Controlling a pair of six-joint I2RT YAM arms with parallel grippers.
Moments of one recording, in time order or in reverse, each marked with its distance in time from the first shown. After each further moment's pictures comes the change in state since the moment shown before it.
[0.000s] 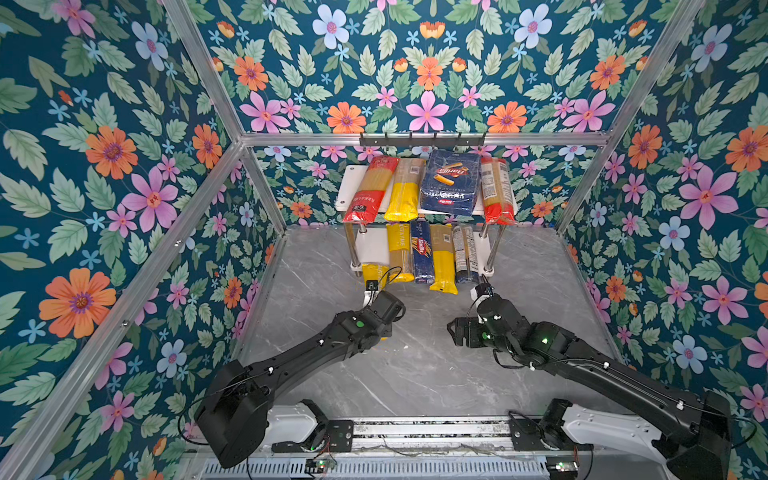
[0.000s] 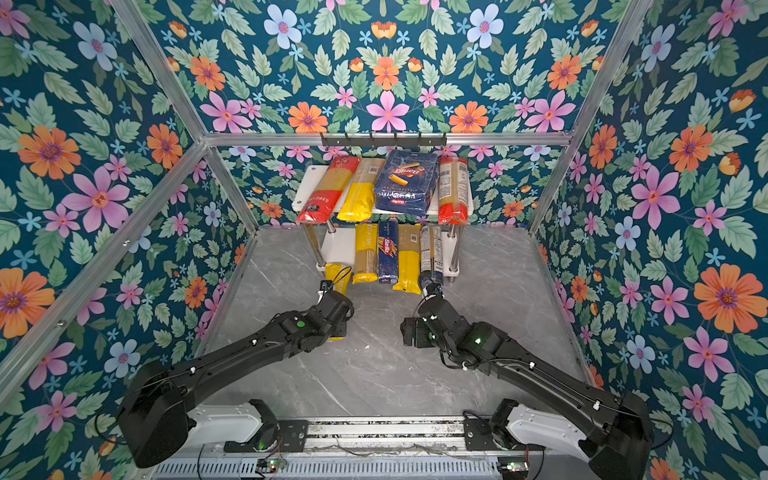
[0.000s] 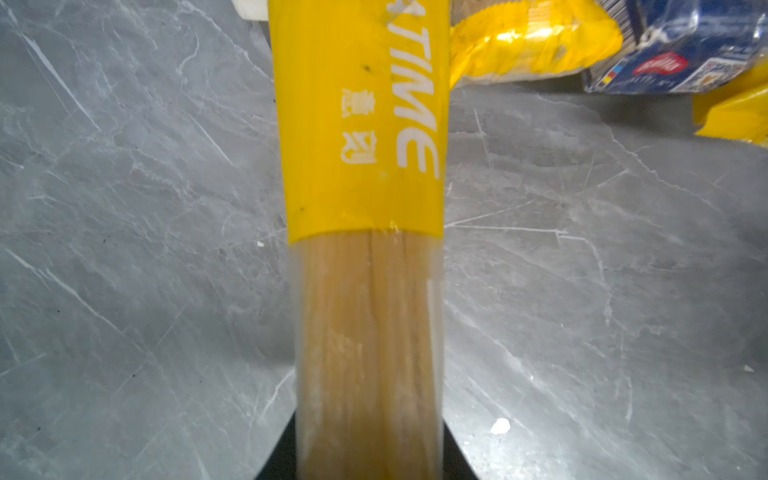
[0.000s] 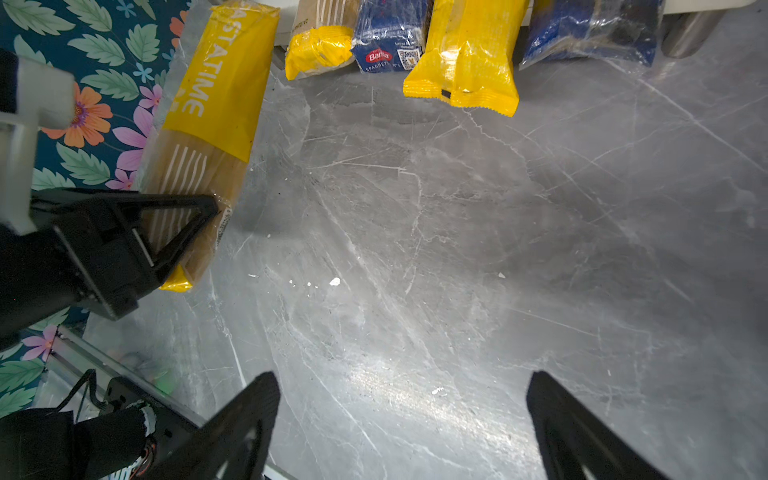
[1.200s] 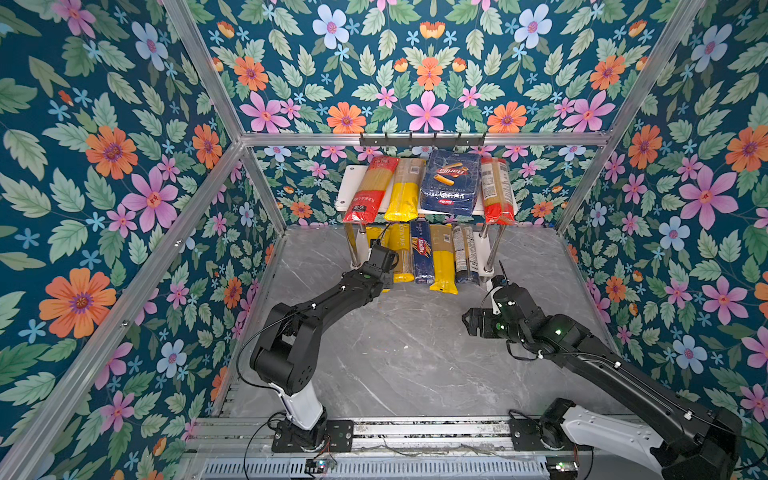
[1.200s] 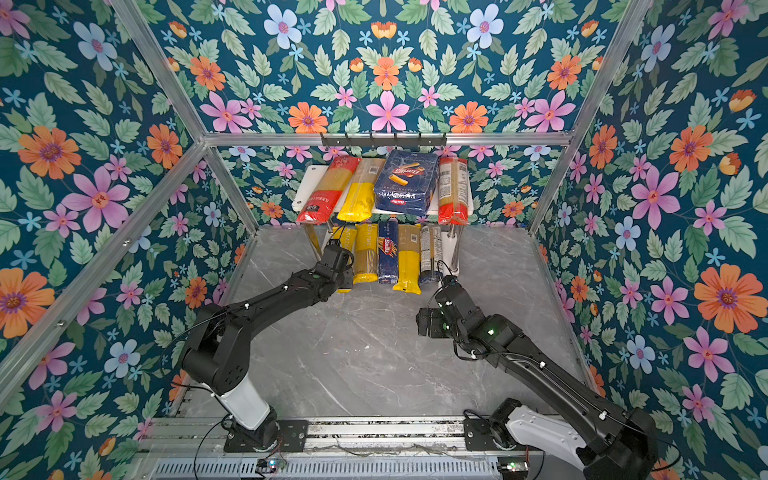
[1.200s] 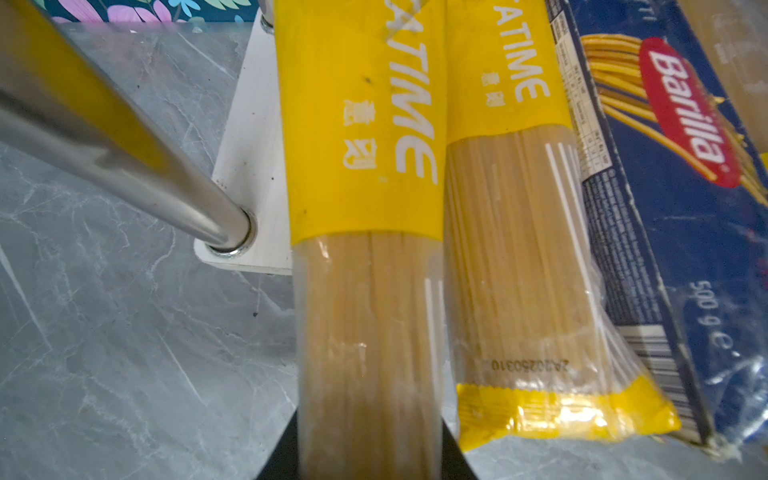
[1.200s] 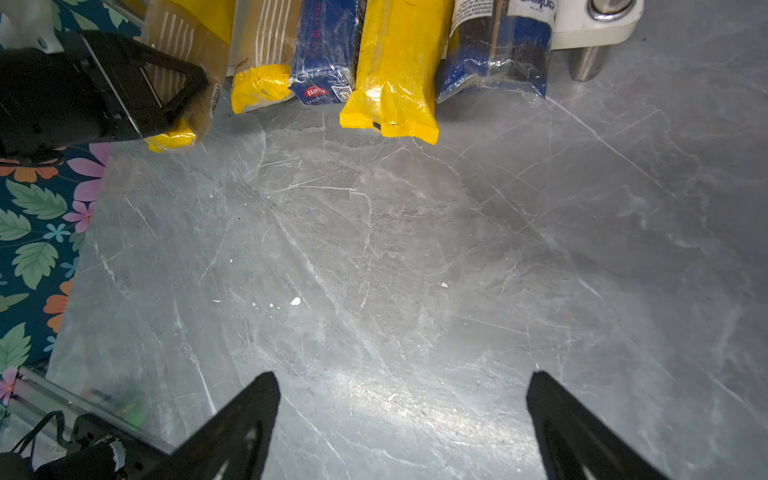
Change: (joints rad) left arm 0.281 0.437 0.354 0.280 0.118 0.268; right arm -0.166 -0.016 0.036 -0.084 -0.053 -0.087
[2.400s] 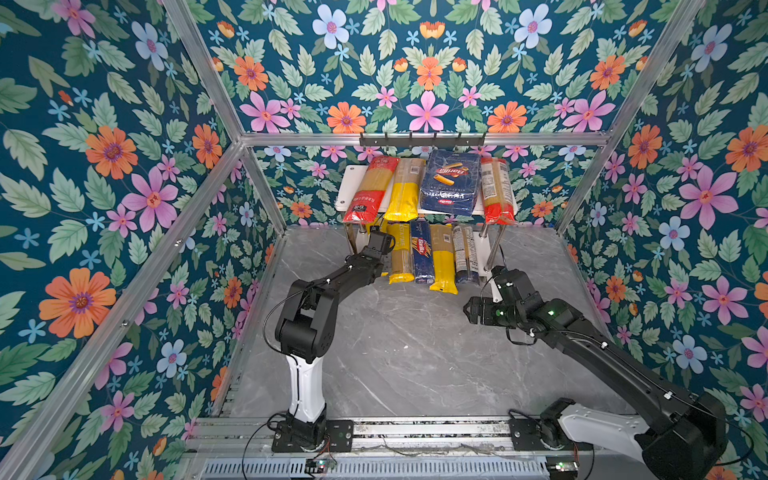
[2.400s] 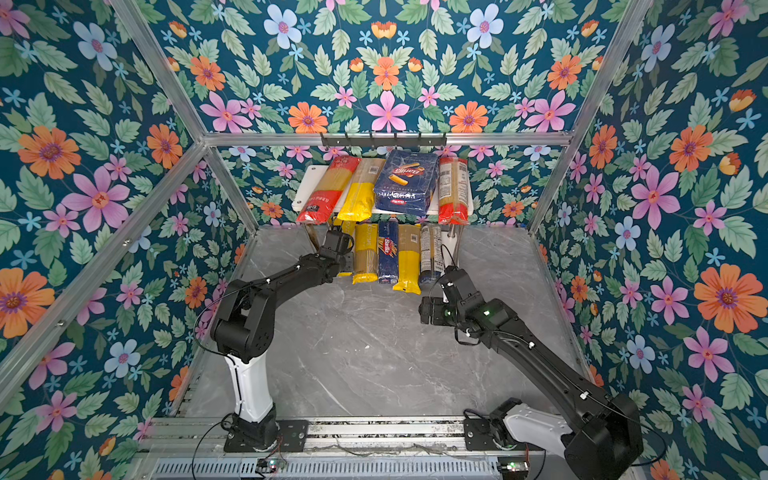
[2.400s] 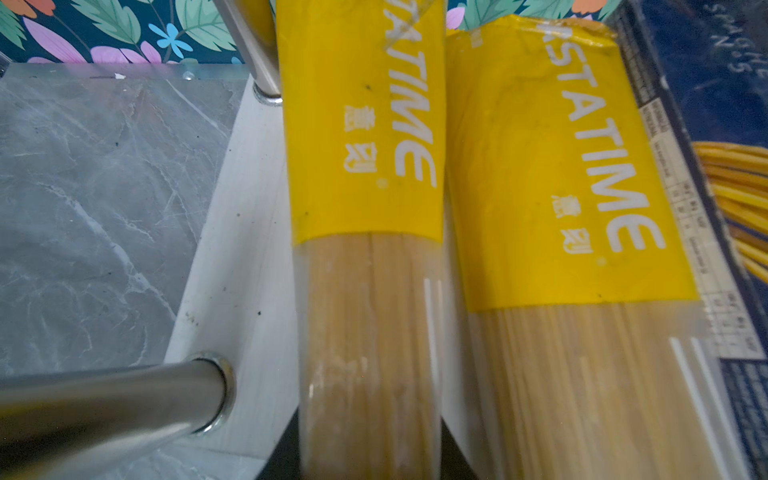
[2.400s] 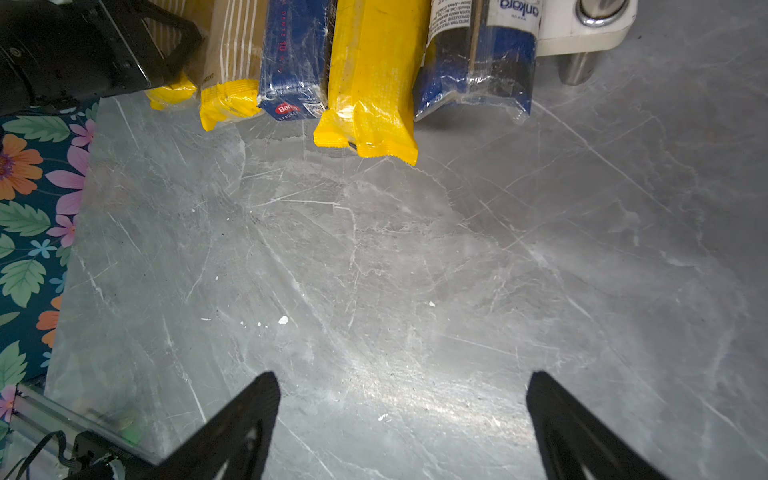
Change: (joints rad) left arm 0.090 0.227 0.204 0.072 0.030 0.076; right arm -0.128 0.108 0.062 0.003 -0.088 -0.058
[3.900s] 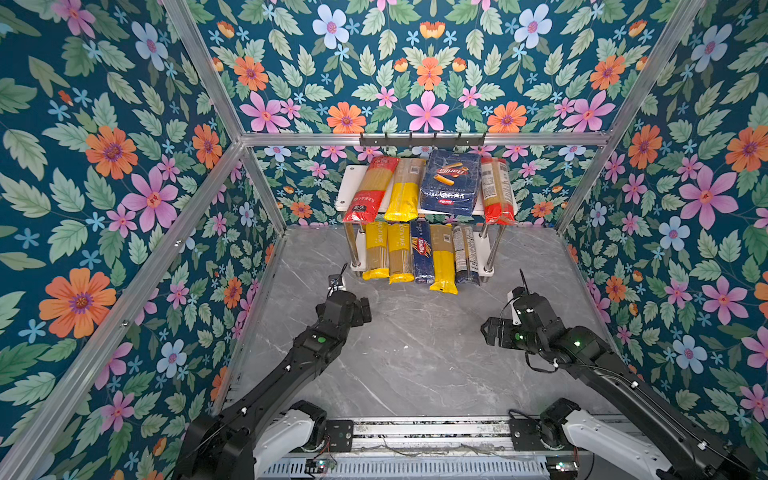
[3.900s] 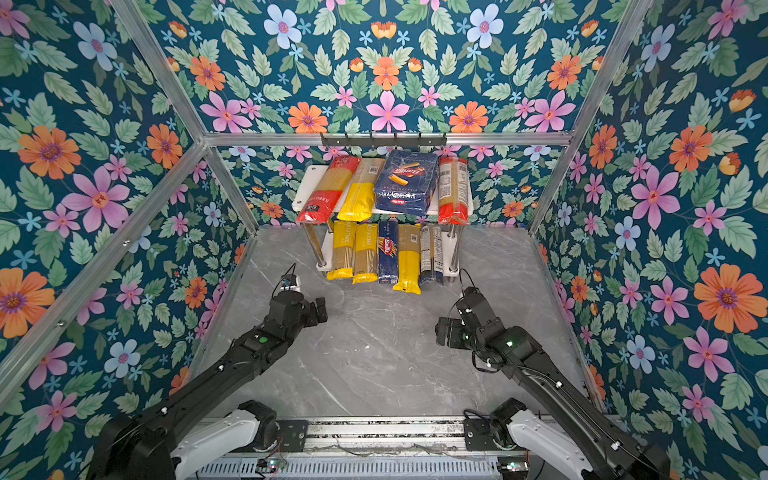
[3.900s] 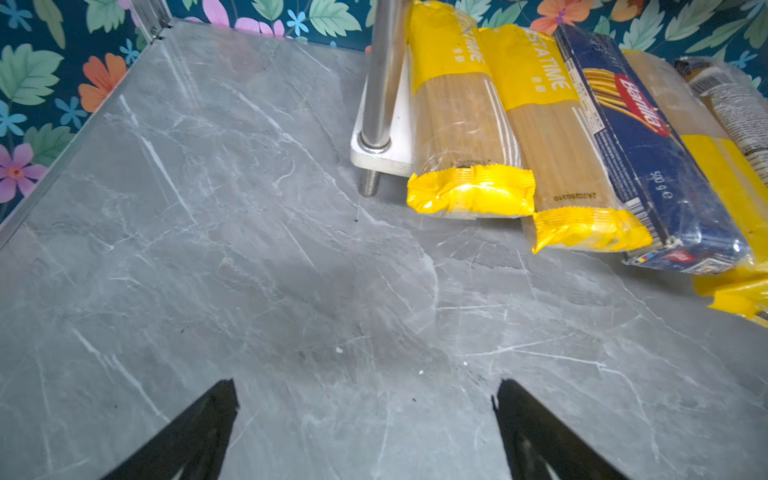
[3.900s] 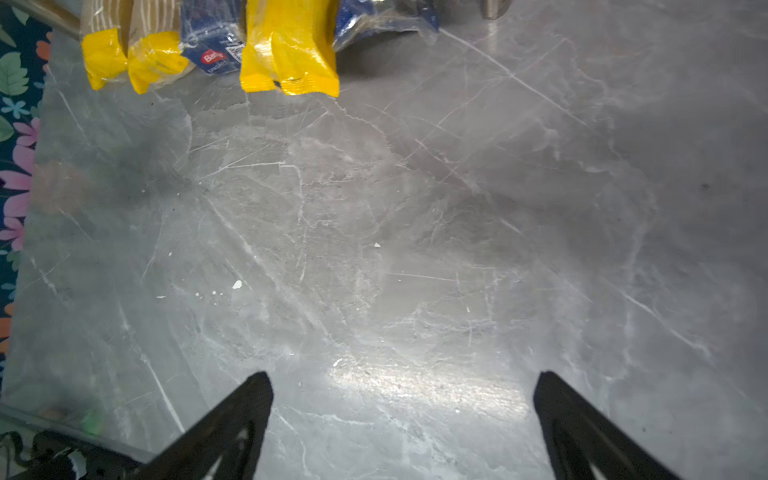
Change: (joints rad) left arm -0.043 -0.993 -0.885 0.055 -0.045 -0.117; right arm 0.000 -0.286 -0.188 -0.136 0.080 0.066
